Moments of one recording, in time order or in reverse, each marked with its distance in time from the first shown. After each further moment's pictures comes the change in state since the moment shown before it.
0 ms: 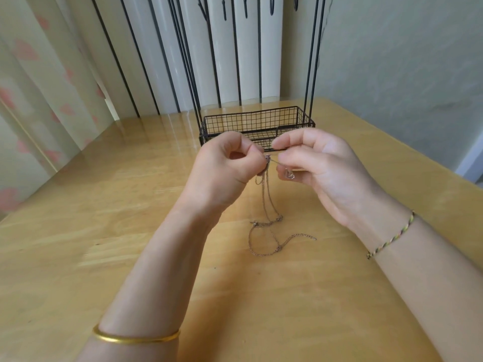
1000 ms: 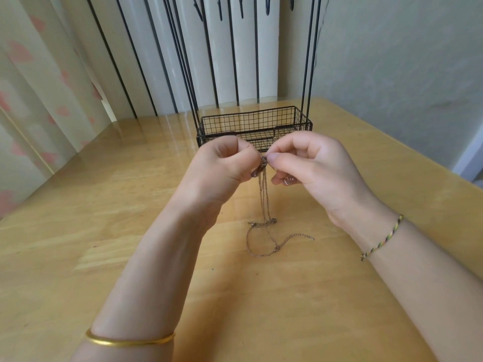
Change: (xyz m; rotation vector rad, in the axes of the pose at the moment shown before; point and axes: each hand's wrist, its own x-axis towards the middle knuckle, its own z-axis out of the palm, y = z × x) left_hand 0.004 -0.003 -0.003 -0.154 -0.087 -0.098; right_hand -0.003 -0.002 0.004 -0.185 0.026 -0.088
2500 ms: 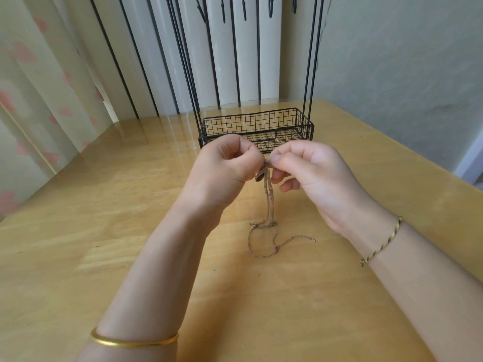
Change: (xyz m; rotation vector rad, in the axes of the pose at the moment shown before) left_hand -0.001 -0.001 0.000 0.056 0.043 0.045; right_hand -0.002 0.002 0.005 -0.001 -0.029 0.071
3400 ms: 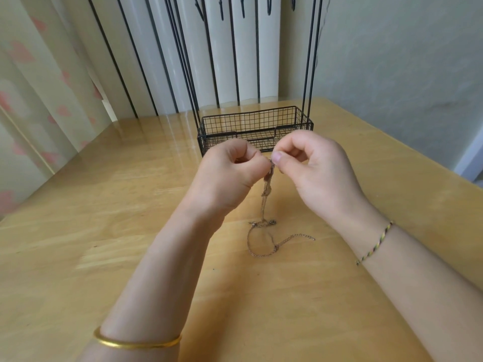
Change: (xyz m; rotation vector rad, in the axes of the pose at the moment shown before) left_hand -0.005 0.004 0.007 0.154 0.009 -0.025; right_hand 0.002 0.003 0.000 -0.330 0.146 -0.266
